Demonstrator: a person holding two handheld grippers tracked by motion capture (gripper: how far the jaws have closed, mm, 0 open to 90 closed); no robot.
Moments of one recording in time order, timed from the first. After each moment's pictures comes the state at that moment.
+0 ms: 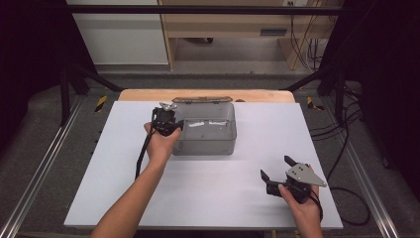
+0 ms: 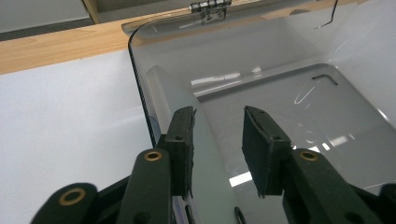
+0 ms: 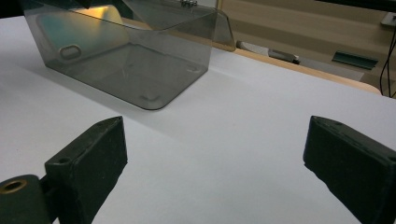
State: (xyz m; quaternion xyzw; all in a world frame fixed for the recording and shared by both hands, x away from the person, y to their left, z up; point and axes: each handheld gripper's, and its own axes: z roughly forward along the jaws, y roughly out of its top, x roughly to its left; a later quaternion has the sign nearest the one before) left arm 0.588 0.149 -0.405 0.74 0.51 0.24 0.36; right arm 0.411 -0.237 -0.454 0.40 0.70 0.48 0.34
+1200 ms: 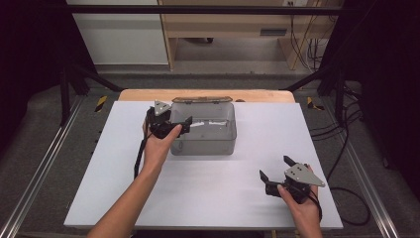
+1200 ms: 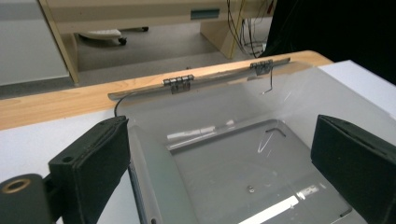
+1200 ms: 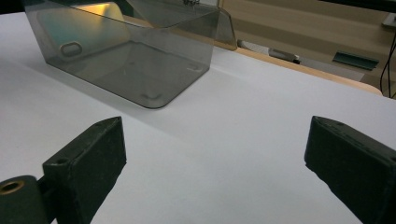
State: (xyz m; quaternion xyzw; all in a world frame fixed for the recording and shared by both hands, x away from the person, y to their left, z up) left arm 0.565 0.158 -0.388 0.69 0.46 0.26 0.49; right arm 0.411 -0.235 -0.454 0.40 0.71 0.48 0.34
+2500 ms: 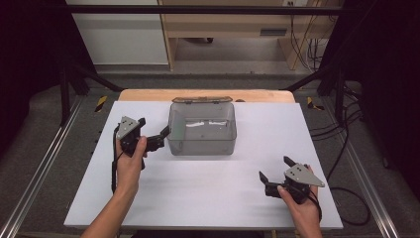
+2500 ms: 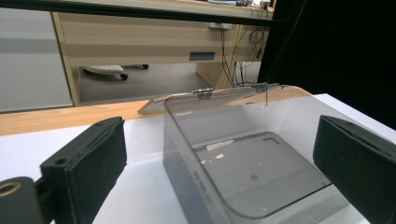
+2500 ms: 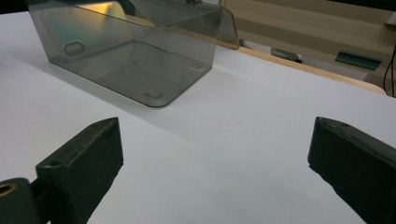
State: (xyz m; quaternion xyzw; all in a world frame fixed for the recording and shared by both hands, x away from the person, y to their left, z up) left arm 0.507 0.225 -0.395 0.65 0.44 0.29 0.55; right arm 0.410 -0.234 -0.455 0.39 0.71 0.48 0.34
